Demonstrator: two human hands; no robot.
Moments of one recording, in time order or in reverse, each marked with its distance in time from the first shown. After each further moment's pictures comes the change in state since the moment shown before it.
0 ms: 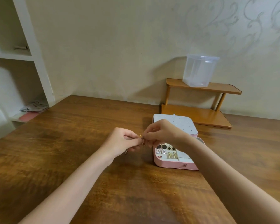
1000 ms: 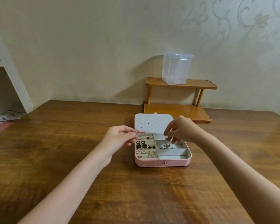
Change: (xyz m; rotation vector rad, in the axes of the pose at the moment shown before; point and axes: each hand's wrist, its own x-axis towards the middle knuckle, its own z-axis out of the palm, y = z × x) left_hand 0.012 0.025 0.040 -0.217 -0.009 -0.017; right_hand -0.038 0.045 -0.073 -0.358 0.215 0.219
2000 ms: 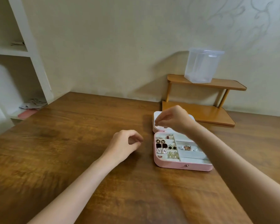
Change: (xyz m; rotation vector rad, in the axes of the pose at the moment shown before) left_hand 0.005 -0.038 -0.032 0.580 0.065 0.225; right_hand 0.040 -0.055 0.034 0.083 0.118 -0.322
